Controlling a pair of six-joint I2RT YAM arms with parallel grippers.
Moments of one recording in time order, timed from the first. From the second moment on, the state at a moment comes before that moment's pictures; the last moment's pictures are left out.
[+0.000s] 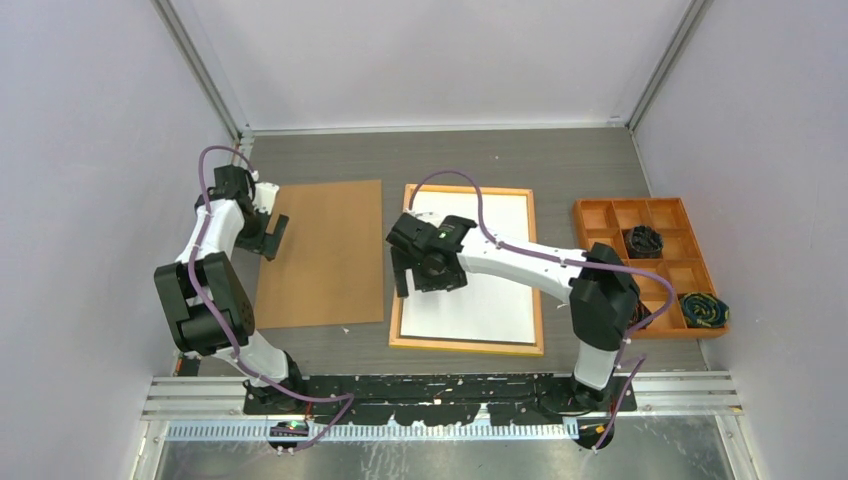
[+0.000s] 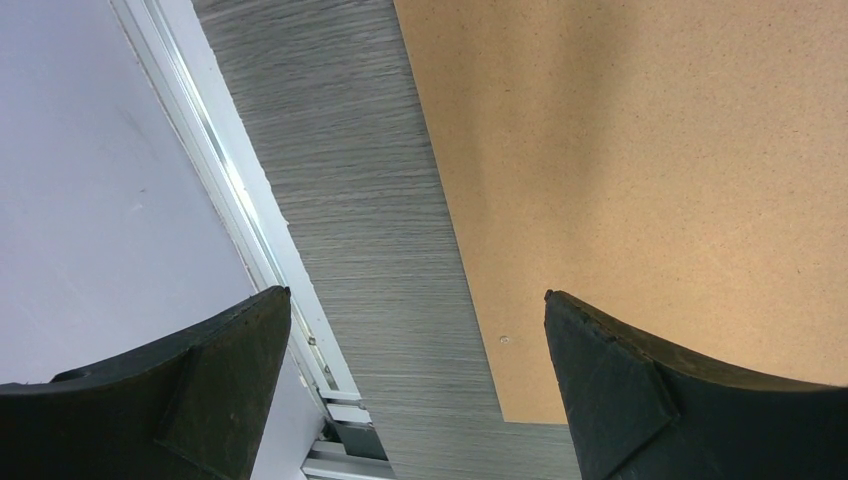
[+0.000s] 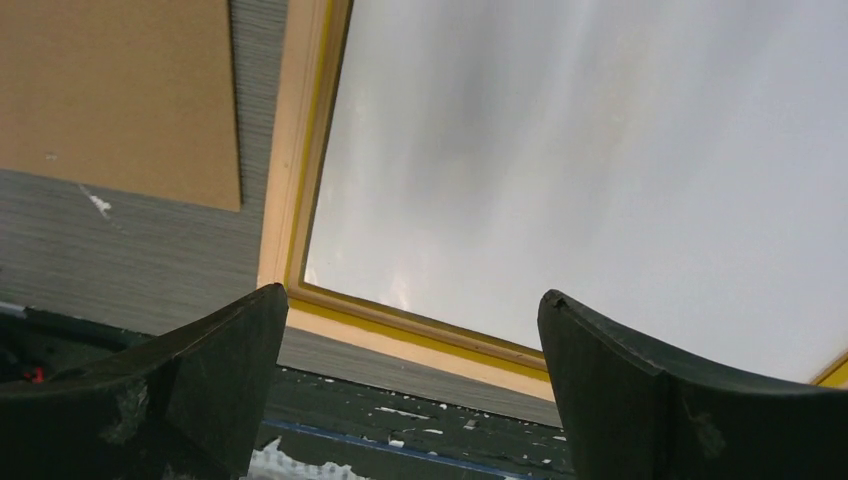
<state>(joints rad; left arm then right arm) 0.27 1.61 1.18 -0.75 -0.09 0.52 1.02 1.82 1.49 -0.93 0.21 0.80</state>
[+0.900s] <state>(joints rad) 0.37 1.78 1.27 -0.68 -0.16 0.47 0.93 2.17 1.81 -0.56 0.04 0.87</state>
